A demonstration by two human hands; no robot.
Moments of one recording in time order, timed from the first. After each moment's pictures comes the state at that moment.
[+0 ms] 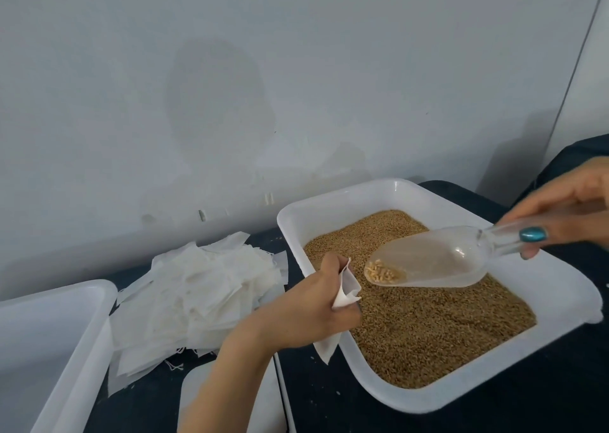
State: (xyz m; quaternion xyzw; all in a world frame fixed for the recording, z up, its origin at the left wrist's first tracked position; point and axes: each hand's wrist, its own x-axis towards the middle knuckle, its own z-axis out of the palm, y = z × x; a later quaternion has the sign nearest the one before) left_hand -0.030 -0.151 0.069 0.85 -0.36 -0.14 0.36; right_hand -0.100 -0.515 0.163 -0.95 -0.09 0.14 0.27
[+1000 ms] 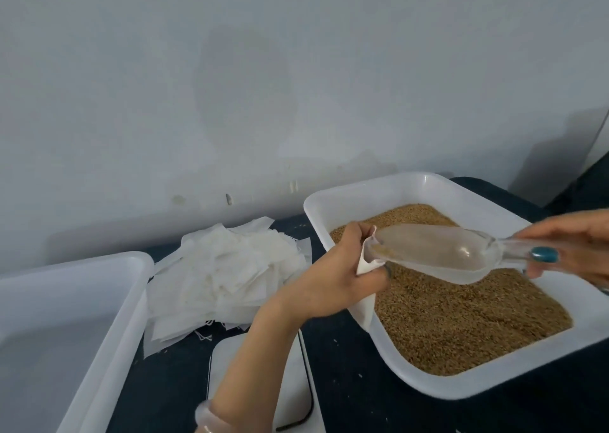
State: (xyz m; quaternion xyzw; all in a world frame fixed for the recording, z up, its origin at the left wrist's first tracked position) left_hand -0.035 -0.147 0.082 0.80 -0.35 -0.10 0.47; right_hand -0.067 -0.523 0.070 -0.92 -0.10 0.03 0.37
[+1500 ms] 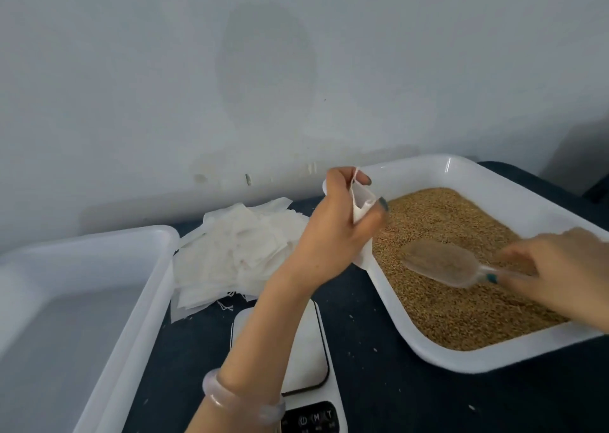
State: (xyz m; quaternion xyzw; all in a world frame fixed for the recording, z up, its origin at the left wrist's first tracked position) left_hand -0.041 -0.139 0.096 0.80 -0.26 0.08 0.53; right_hand -0.081 -0.422 0.058 -1.00 0.01 -0.06 -0.04
